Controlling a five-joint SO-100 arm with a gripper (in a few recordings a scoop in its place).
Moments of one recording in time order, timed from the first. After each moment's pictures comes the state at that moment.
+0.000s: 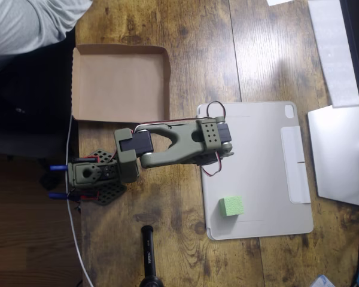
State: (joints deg) arm 4.5 100.8 105.8 100.4 5.4
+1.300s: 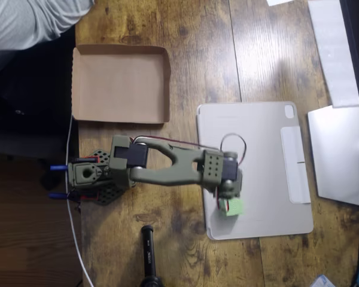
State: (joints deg) arm 27.2 104.8 97.3 75.0 1.7
